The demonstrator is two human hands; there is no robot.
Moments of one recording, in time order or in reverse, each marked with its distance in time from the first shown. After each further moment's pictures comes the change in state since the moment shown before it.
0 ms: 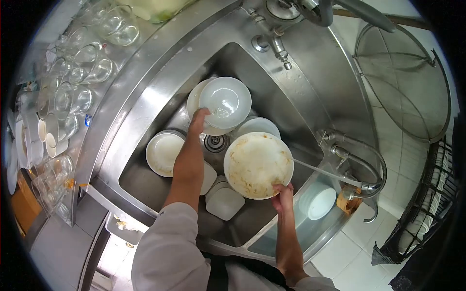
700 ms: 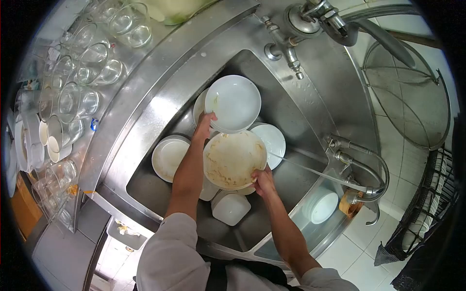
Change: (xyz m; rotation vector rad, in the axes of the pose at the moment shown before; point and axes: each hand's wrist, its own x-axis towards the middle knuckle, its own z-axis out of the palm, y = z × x) left_hand -0.045 0.038 0.020 -0.104 -0.117 0.079; right_hand 0.056 0.051 0.094 -0.249 -0.167 0.158
